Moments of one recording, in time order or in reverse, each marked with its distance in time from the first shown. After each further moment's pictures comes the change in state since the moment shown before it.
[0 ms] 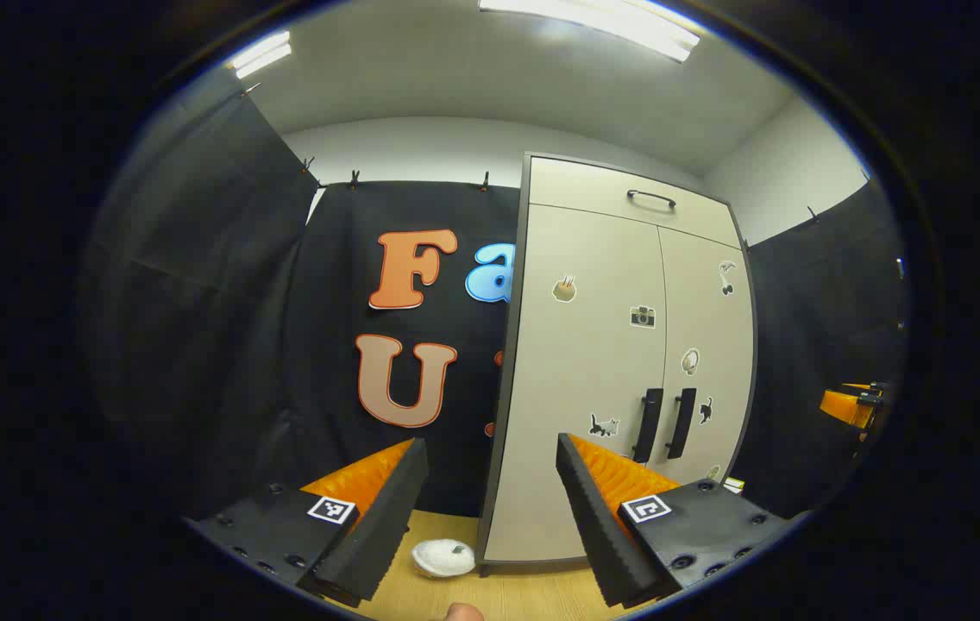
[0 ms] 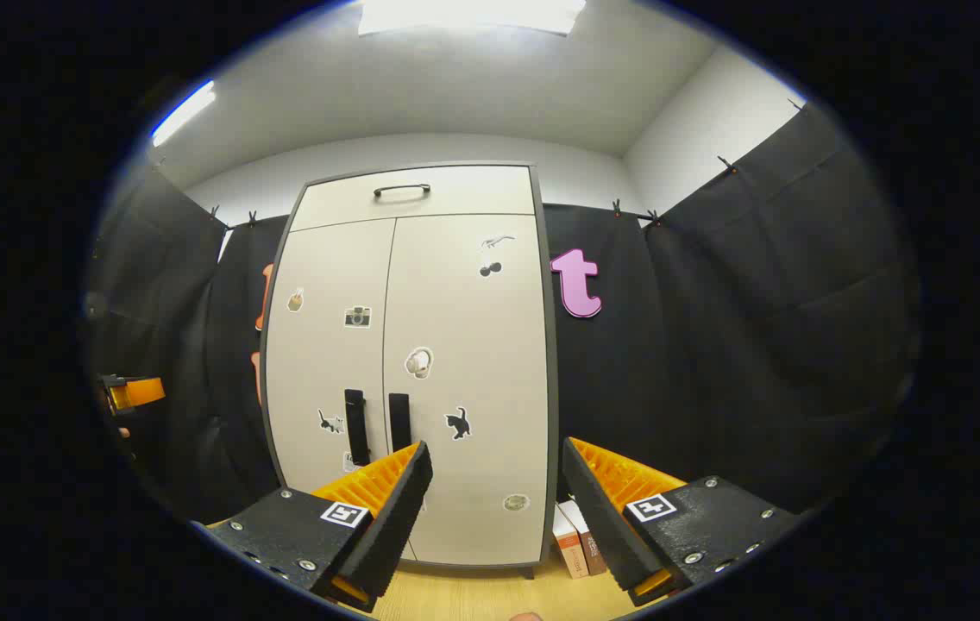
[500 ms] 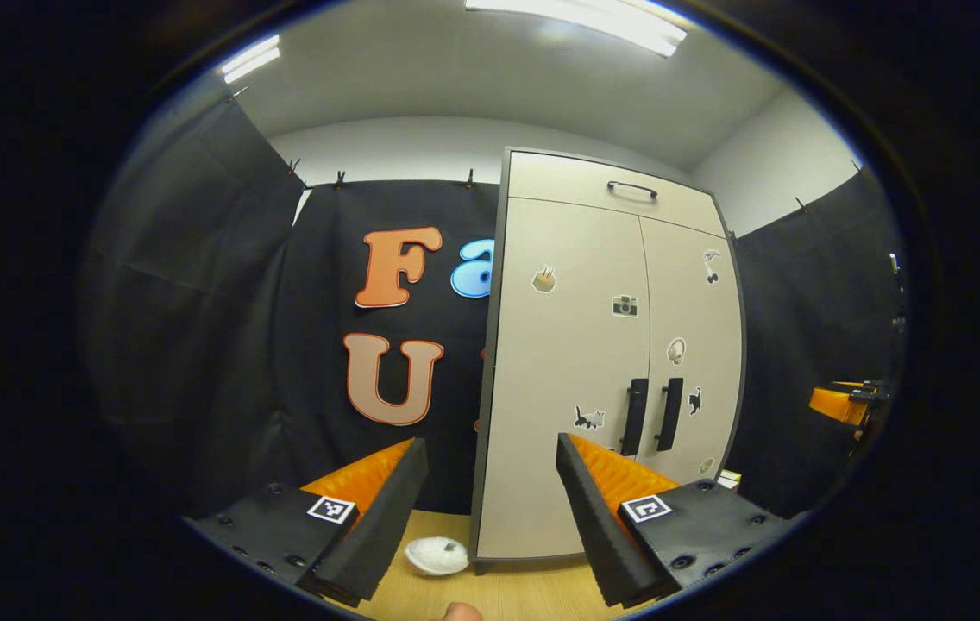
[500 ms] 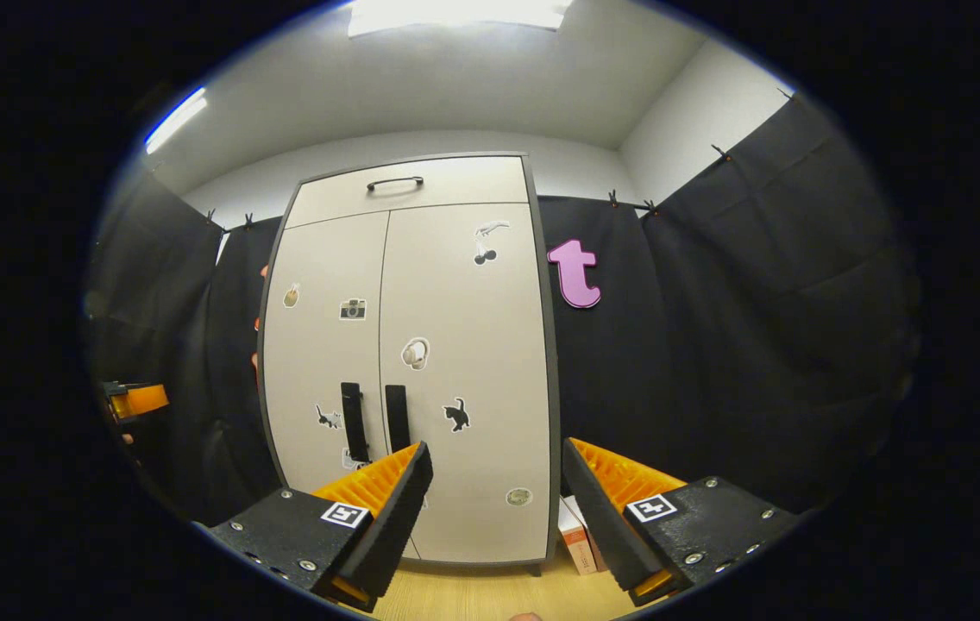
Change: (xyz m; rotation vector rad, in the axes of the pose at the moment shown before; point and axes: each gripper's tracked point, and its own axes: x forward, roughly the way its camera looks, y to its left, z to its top) left arm -0.009 -0.031 -0.006 0.058 -0.005 -0.041; right arm 0.000 -0.019 -0.025 0.021 0.040 -0.018
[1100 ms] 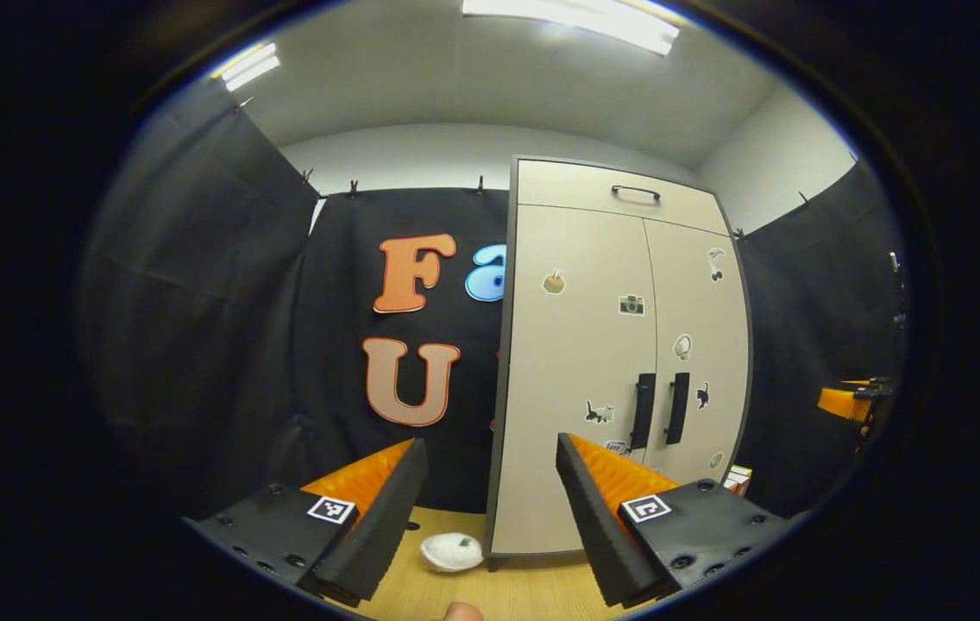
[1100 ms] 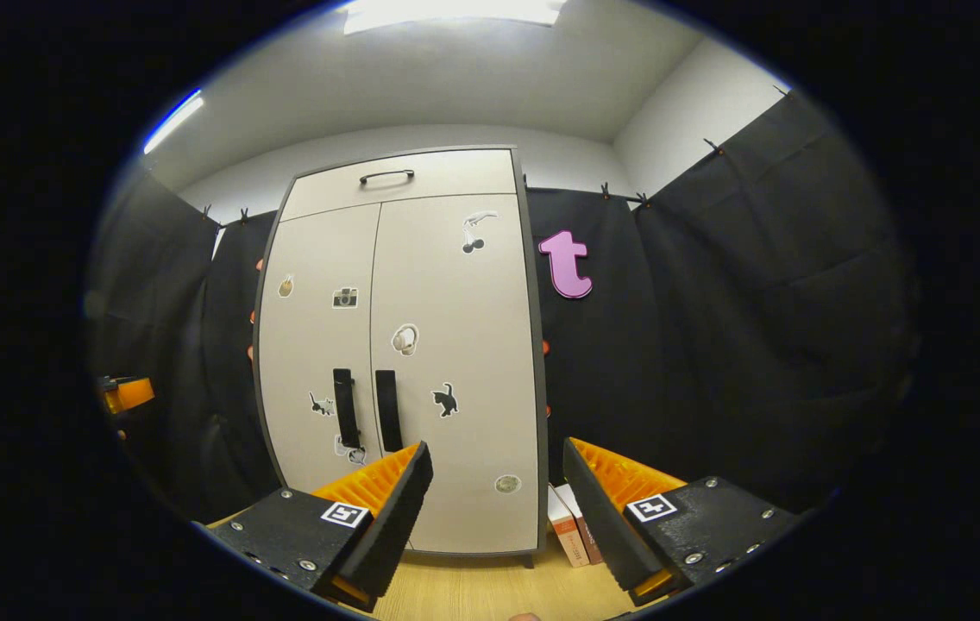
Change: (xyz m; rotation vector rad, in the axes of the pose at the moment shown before) left arm -0.026 0.023 -0.001 0.009 -0.017 0.073; right arm -0.010 -0.008 -0.010 0.003 0.017 -0.010
